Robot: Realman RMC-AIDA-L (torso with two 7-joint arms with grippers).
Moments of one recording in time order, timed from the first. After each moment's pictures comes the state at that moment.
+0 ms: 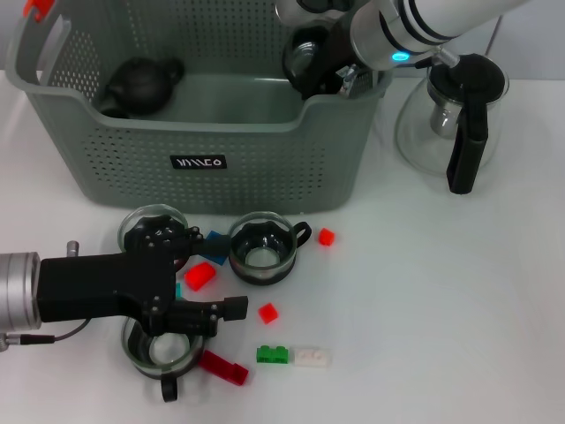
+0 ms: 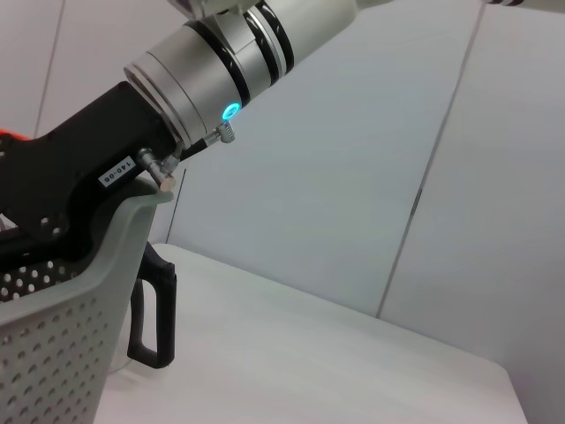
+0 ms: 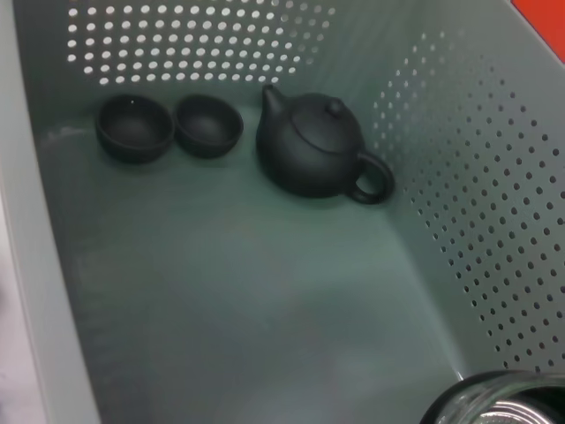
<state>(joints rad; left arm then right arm) -0.46 -2.07 -2.61 -0.58 -1.04 1.83 -1.21 1.29 2.10 -1.19 -0.41 -2.56 -0.79 2.02</state>
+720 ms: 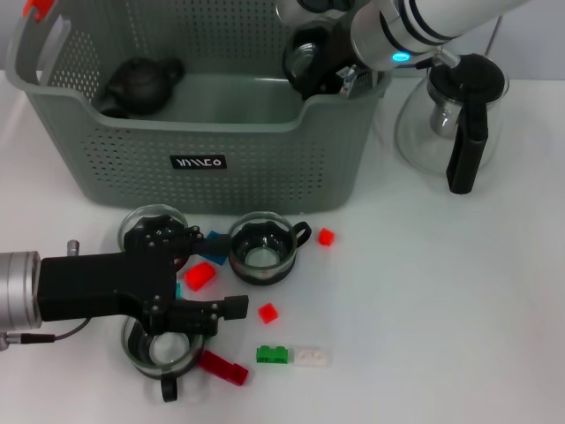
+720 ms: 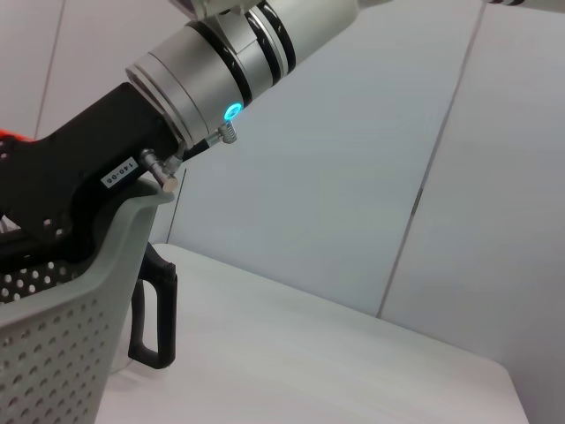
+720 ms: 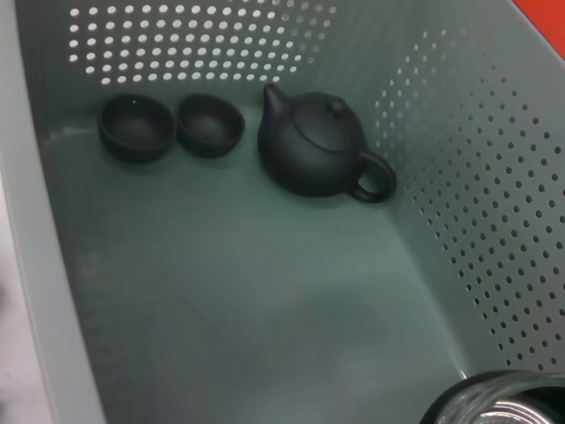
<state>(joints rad) -0.46 -2.07 -2.61 -0.58 -1.04 1.82 -1.21 1.29 2.10 -1.19 -0.42 -2.56 -0.79 2.02</state>
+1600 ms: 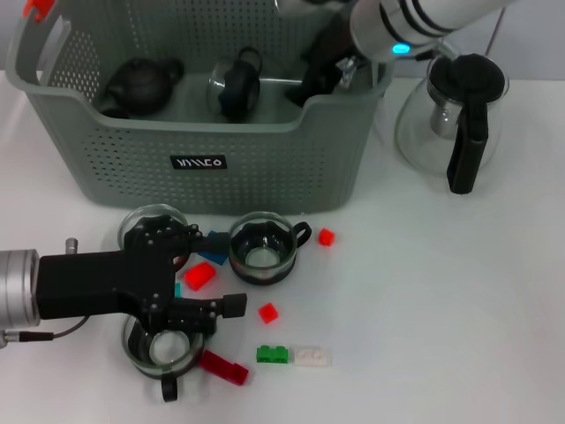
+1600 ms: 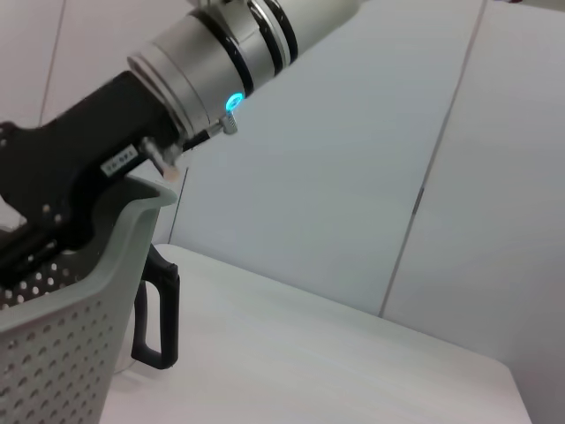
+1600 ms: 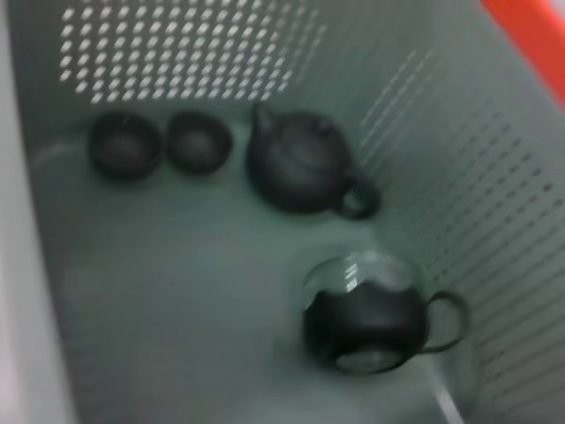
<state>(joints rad) -0.47 -2.07 -2.61 -0.58 -1.04 1.82 -1.21 1.27 2.10 -1.21 -0.48 -2.56 -0.81 2.04</state>
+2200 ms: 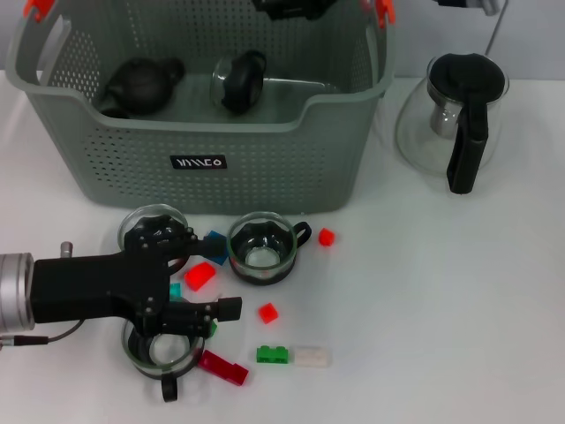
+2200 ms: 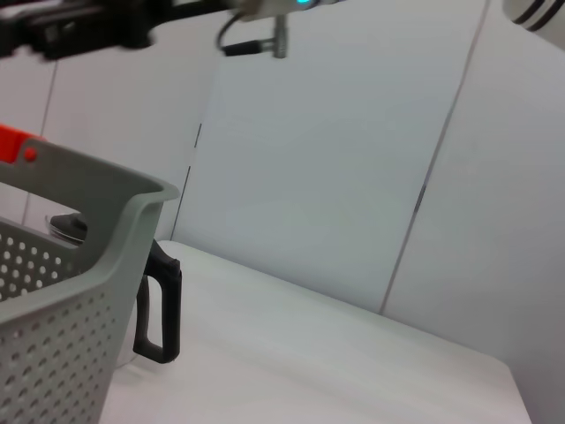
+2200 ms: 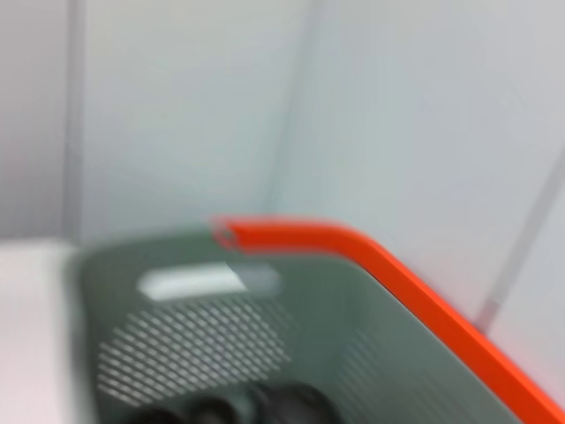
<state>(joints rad) -0.46 -2.06 -2.61 -0.58 -1.04 1.83 -1.21 0.92 2.10 -1.22 -1.10 -2.17 -1.02 1.99</state>
